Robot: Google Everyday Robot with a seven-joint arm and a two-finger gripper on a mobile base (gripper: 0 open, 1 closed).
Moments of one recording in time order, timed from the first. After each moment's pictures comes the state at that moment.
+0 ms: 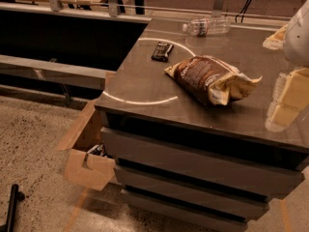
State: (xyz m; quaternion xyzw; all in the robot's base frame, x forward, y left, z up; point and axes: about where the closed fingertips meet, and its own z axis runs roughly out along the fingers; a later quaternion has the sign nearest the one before) arm 0.438 -0.216 0.980 -0.60 0.78 -0.04 0.17
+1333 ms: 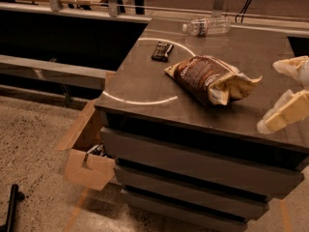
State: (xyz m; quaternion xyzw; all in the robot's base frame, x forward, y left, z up) arm 0.467 -0.249 0.925 -0.49 0.80 0.11 0.33
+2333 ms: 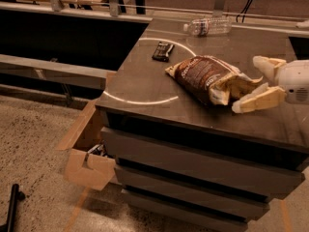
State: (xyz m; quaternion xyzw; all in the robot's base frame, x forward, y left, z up) arm 0.546 -0.225 0.906 -0.43 0.71 0.24 0.51
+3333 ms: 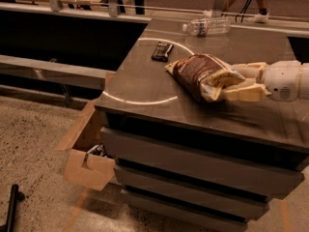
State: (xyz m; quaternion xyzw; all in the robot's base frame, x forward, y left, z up) arm 0.576 -0.215 0.885 -0.44 0.69 0.25 0.51
